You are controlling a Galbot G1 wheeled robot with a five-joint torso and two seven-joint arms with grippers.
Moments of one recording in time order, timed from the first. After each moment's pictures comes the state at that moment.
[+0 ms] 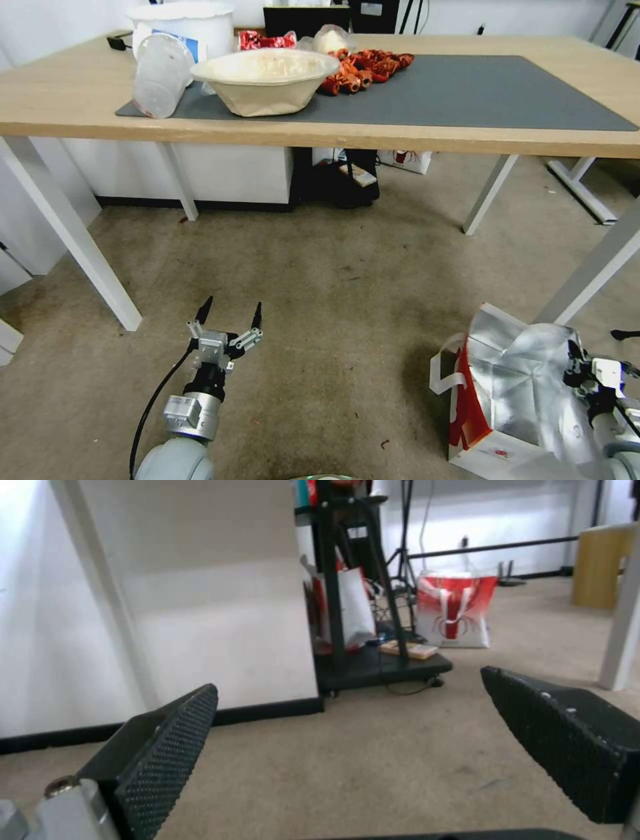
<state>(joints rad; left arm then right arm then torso) 1.65 -1.29 -0.41 -2.00 -0.13 -0.26 -0.07 -1.63 1.22 0.97 1.76 0.30 -0.01 -0.07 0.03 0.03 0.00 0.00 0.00</state>
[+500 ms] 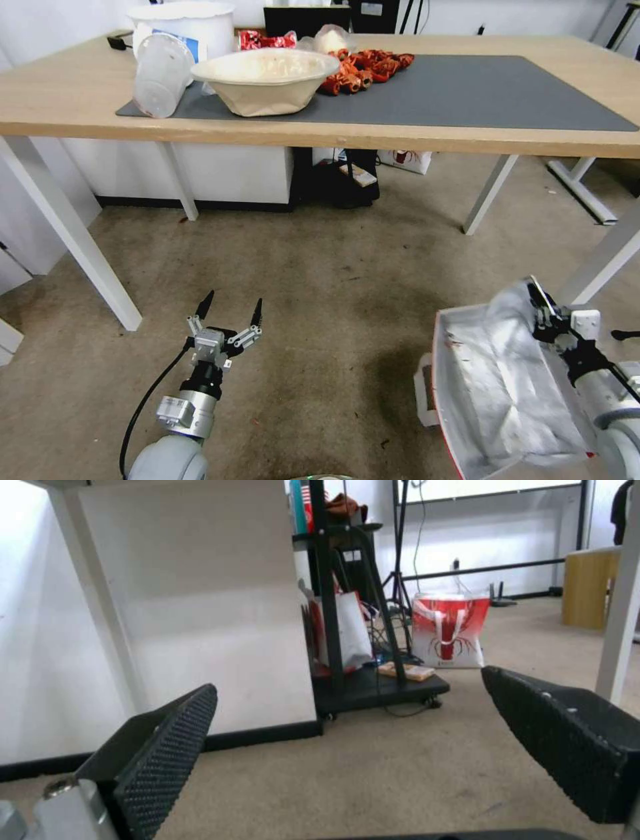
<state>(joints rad) 1.65 -1.29 -0.44 -2.00 -0.15 -0.31 -0.03 -1.69 1.15 0.94 2.12 0.40 -0.10 -0.17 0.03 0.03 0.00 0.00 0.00</state>
